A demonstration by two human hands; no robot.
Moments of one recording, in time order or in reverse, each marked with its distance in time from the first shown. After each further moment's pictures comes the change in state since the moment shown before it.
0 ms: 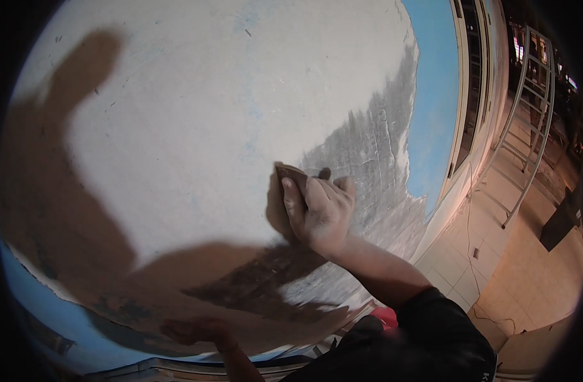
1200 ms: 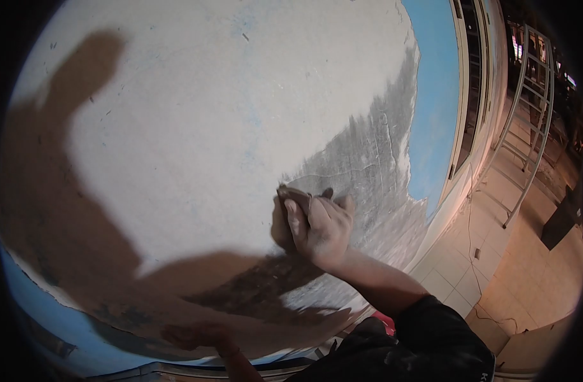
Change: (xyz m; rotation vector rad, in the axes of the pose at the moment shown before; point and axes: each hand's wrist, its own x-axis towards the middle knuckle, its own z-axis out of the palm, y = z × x) left_hand -0.011 -0.006 0.008 -0.039 -0.030 -0.059; right_hand -0.024 0.002 0.001 0.004 -0.005 0.000
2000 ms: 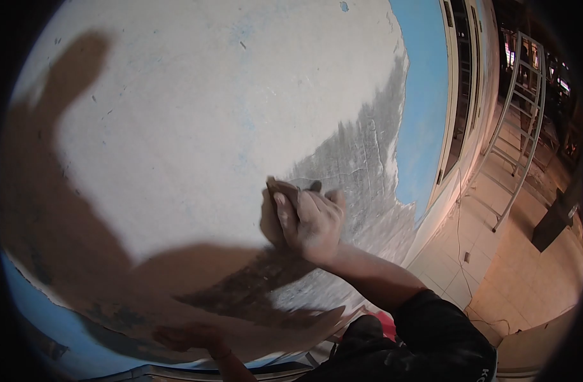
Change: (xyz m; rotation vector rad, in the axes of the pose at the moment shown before) left_hand 0.008 0.008 -0.001 0.021 0.042 0.017; right_hand 0.014 0.005 0.000 -0.045 0.017 -0.039
